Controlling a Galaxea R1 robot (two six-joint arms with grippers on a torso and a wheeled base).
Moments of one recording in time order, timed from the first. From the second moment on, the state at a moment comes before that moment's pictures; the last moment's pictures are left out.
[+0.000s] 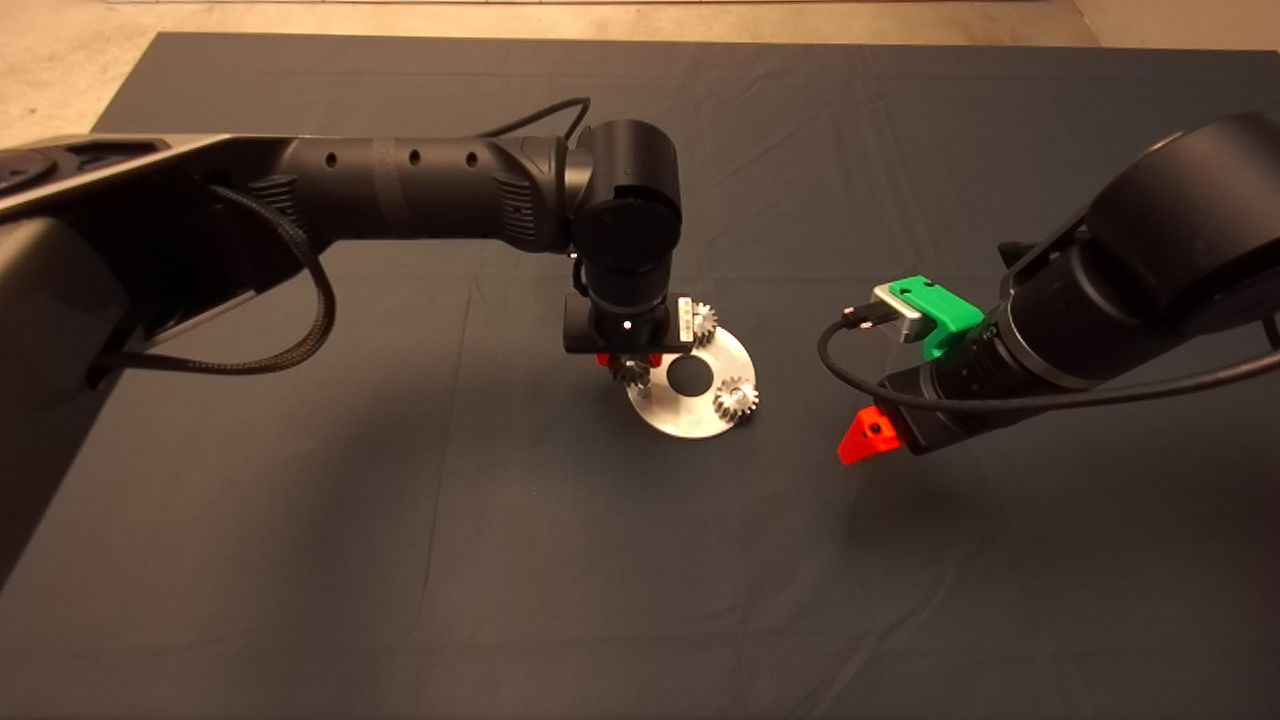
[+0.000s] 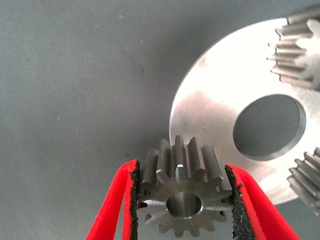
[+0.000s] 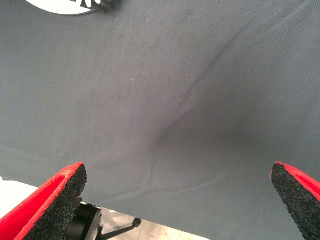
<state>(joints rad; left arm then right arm) -0.40 2.88 -1.29 0.41 1.52 -1.60 0.51 2.42 -0.68 -0.15 -1.53 1.46</state>
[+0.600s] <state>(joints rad) -0.40 2.88 -1.28 0.41 1.52 -1.62 0.51 2.42 -0.68 -0.15 -1.53 1.46</state>
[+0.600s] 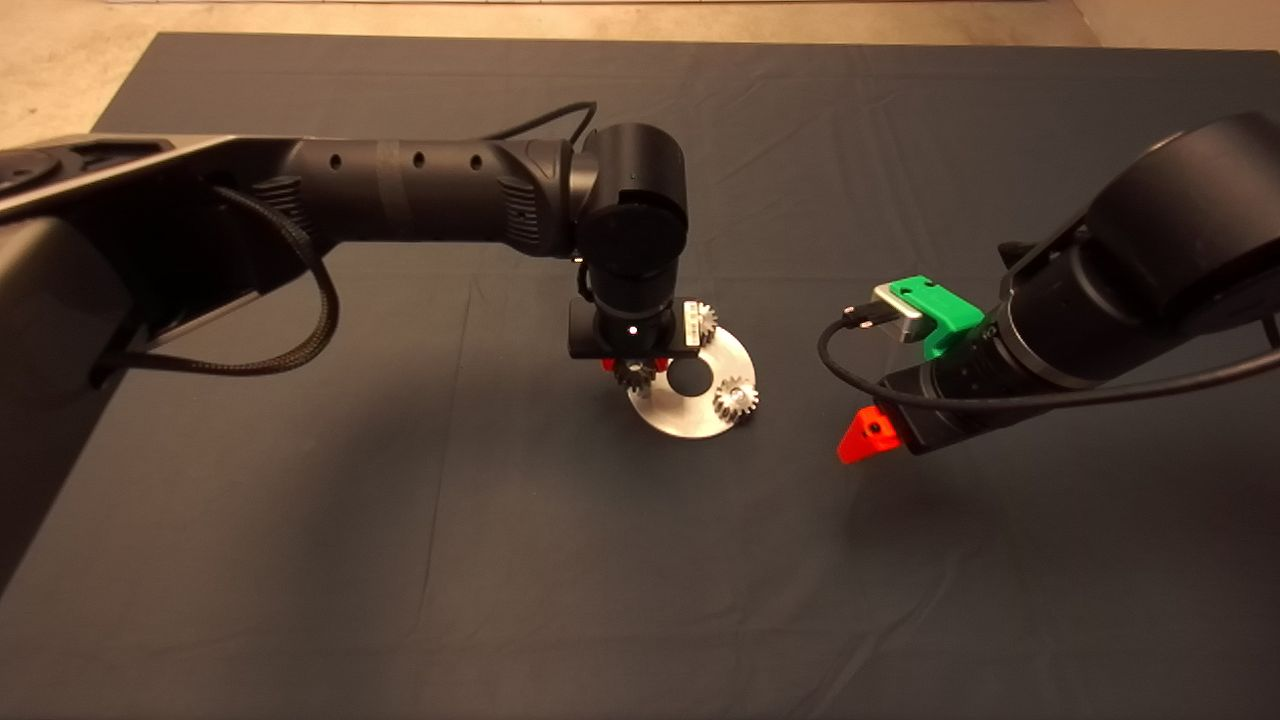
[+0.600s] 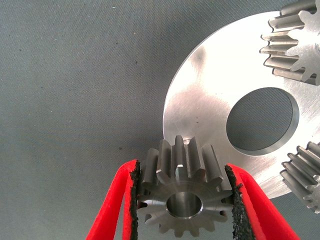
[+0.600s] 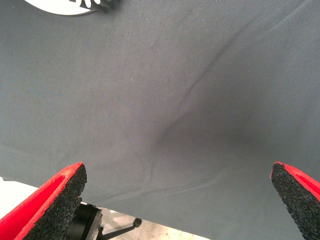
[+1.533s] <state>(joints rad) -0.40 2.88 -1.27 0.41 1.52 -1.63 0.51 2.42 -0.68 -0.15 -1.53 1.46</state>
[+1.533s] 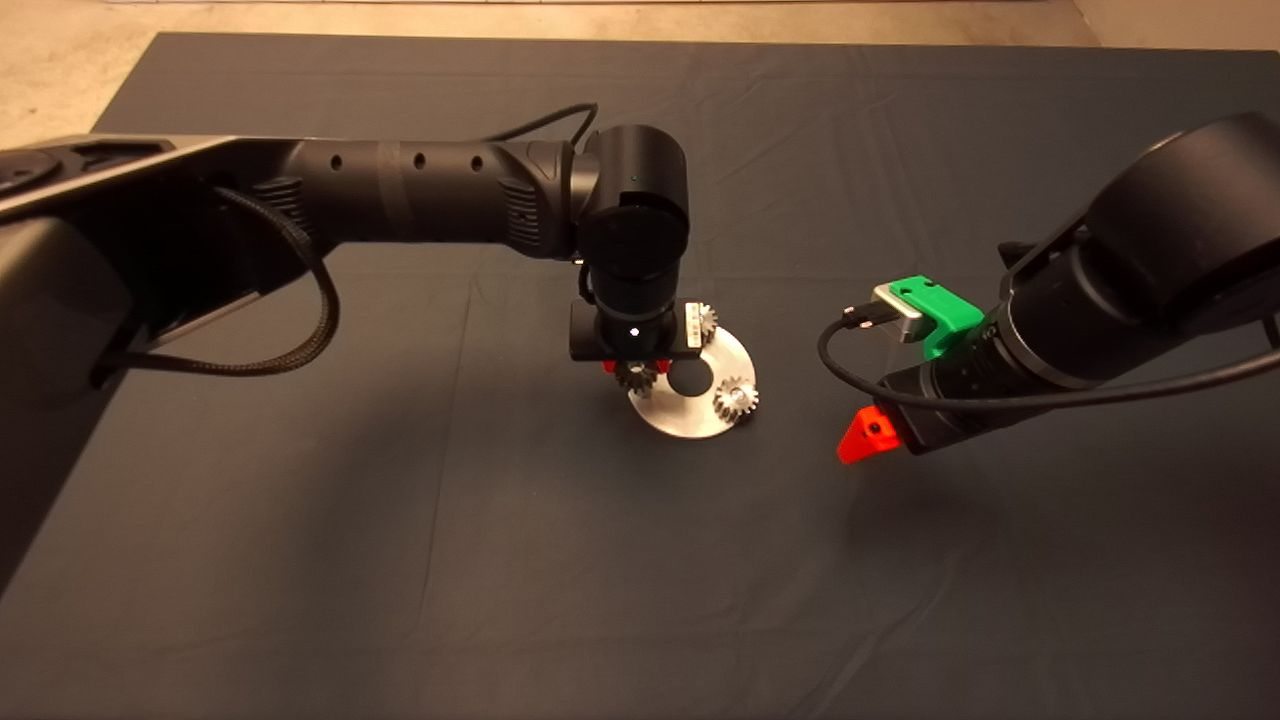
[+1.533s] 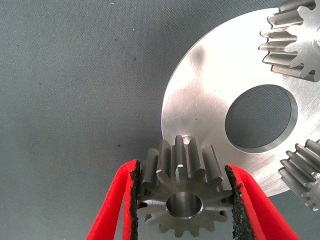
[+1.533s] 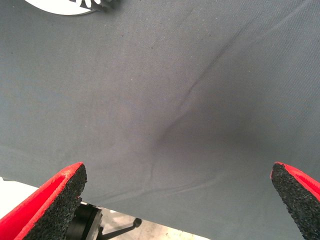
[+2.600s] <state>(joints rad) -0.38 2.91 -1.27 0.41 1.52 -1.63 0.51 2.42 -0.68 -0.15 -1.53 1.46</state>
